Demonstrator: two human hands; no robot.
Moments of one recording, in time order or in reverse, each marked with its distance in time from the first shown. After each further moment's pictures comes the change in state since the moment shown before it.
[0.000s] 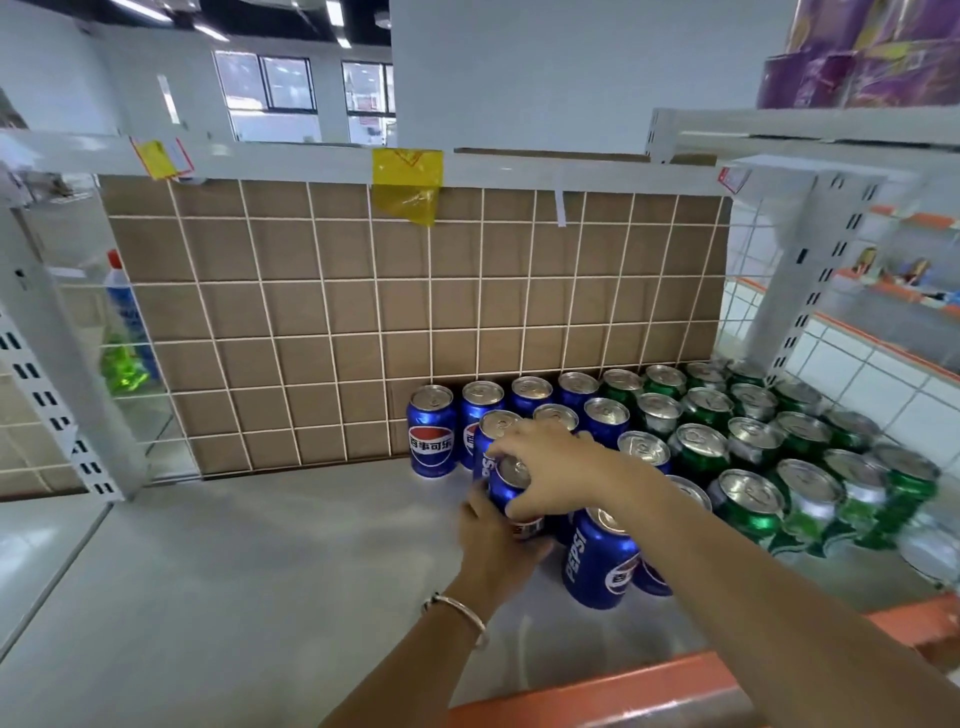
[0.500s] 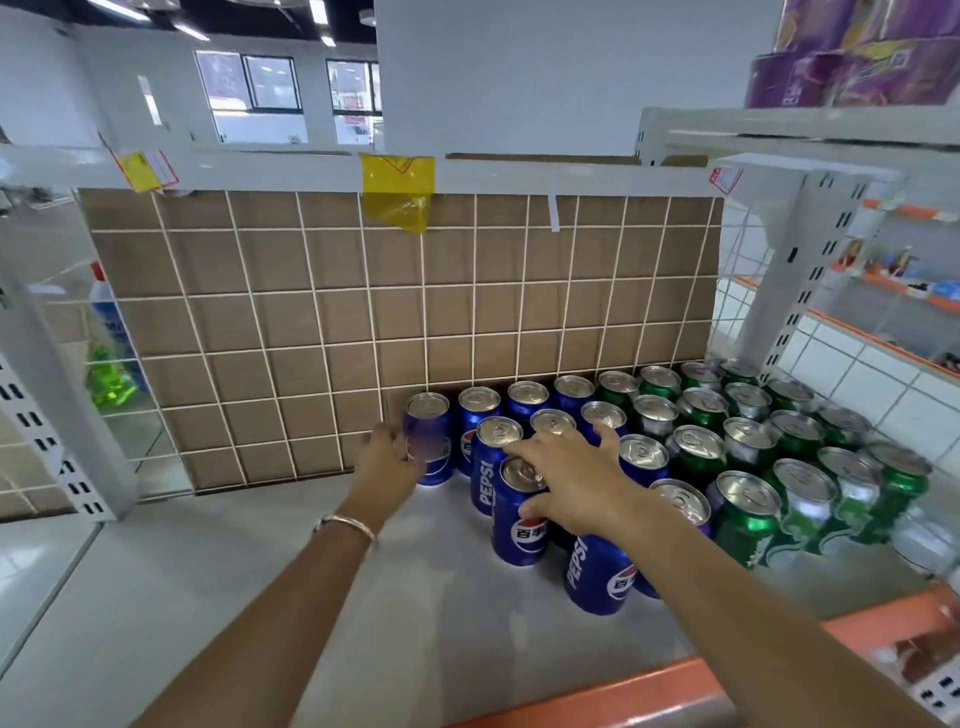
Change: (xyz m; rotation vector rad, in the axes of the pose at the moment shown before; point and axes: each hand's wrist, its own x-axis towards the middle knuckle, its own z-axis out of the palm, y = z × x) left_hand 0.082 -0.009 -0.110 0.122 0.191 0.018; right_hand -0.016 -0.001 0.005 -0.059 0.130 0.124
